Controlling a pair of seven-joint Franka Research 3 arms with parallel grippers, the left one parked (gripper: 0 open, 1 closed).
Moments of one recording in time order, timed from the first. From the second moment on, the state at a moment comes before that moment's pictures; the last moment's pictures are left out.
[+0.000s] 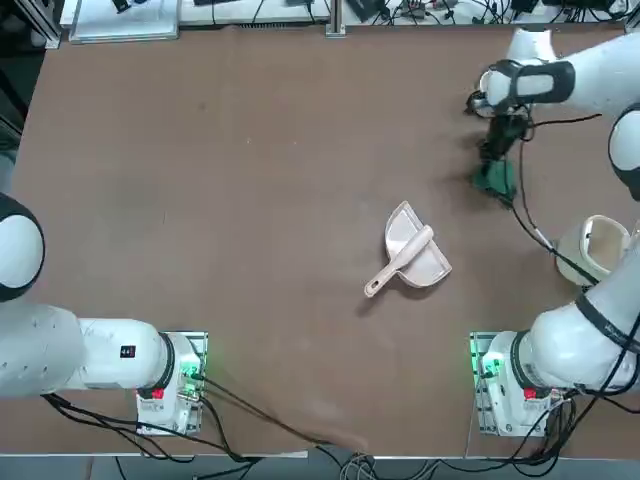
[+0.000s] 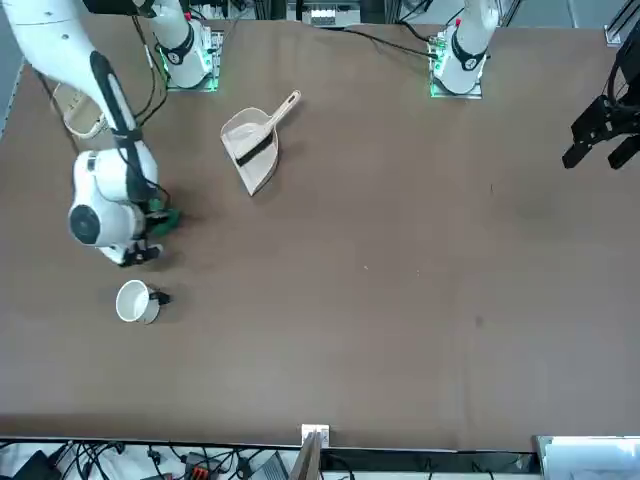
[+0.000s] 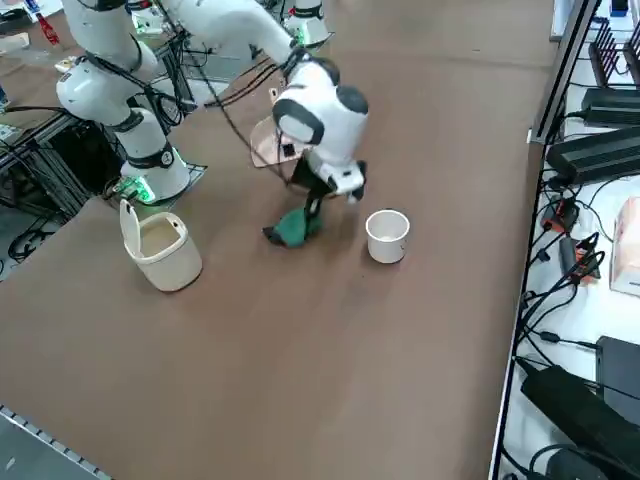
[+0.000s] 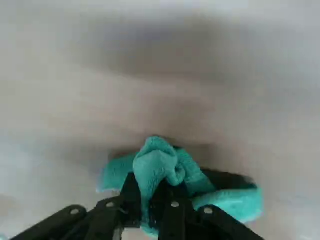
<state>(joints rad) -0.09 0.47 0.16 -2.02 -0.03 2.14 -0.10</state>
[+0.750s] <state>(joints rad) 0.22 0.49 0.20 -1.86 0.02 2.20 0.49</state>
